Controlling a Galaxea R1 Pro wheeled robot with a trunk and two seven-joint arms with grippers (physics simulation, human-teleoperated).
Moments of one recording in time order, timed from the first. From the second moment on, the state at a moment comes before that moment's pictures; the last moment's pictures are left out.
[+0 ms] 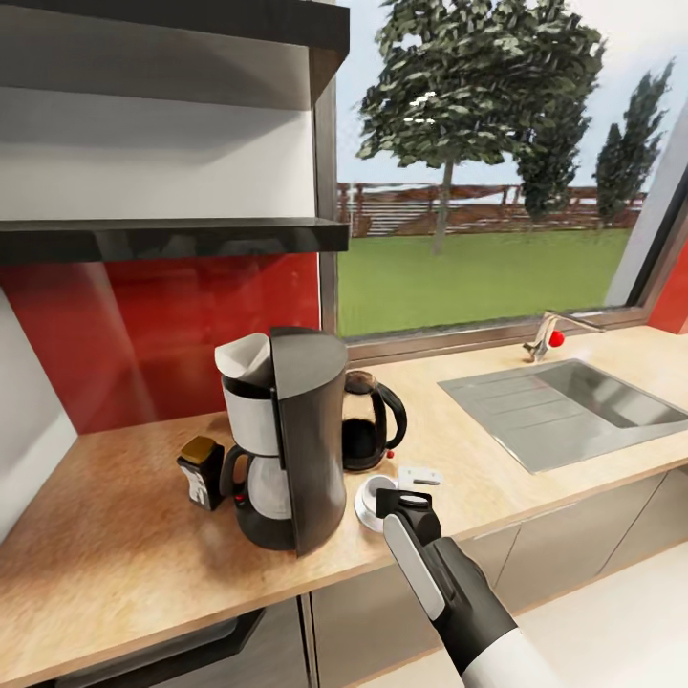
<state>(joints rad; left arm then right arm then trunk) -0.07 0.14 0.21 0.01 -0.10 -0.17 0.10 -0.52 0.16 0.37 -1.15 -0.47 0.66 -0.70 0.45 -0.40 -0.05</state>
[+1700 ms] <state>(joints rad) -0.07 0.14 0.21 0.01 -0.10 -0.17 0.10 -0.52 0.15 0.37 -1.29 -0.47 0.65 -0.78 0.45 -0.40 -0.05</state>
